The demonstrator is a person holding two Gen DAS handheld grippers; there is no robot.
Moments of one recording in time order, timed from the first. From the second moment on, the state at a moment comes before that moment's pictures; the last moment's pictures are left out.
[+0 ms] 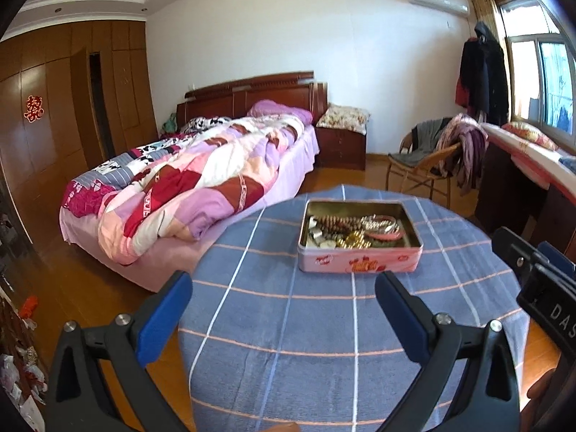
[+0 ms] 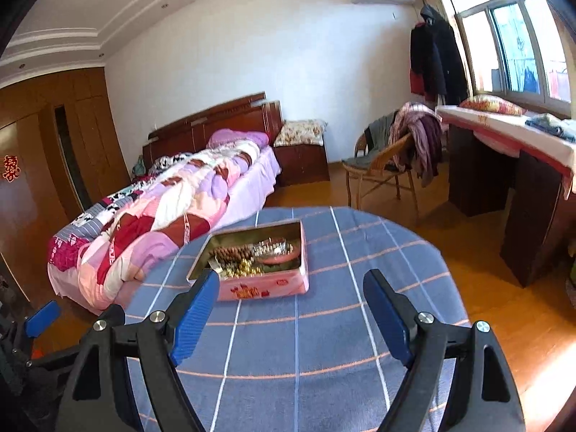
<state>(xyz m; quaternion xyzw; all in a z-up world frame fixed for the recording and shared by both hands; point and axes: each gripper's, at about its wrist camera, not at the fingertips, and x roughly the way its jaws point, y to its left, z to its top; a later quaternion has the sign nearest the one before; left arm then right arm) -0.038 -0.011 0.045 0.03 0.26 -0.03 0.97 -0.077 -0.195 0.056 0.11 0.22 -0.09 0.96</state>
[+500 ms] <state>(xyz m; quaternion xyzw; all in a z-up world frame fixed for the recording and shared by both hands) -0.064 -0.009 0.082 0.03 0.19 -0.03 0.98 -0.121 -0.188 0.113 0.11 0.12 -0.10 0.98</state>
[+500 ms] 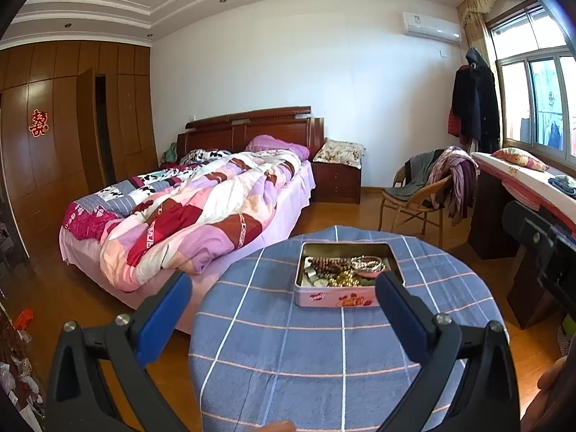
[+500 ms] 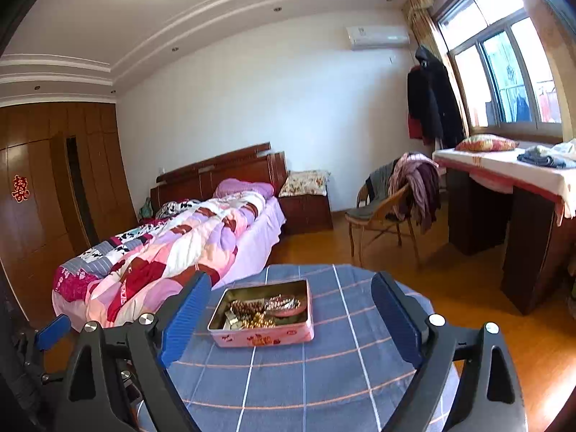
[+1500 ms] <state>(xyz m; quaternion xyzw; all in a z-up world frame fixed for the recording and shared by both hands) -0.070 -0.008 0.092 0.03 0.16 -0.03 0.99 -0.132 -0.182 0.114 0.08 0.10 -0.11 0.99</state>
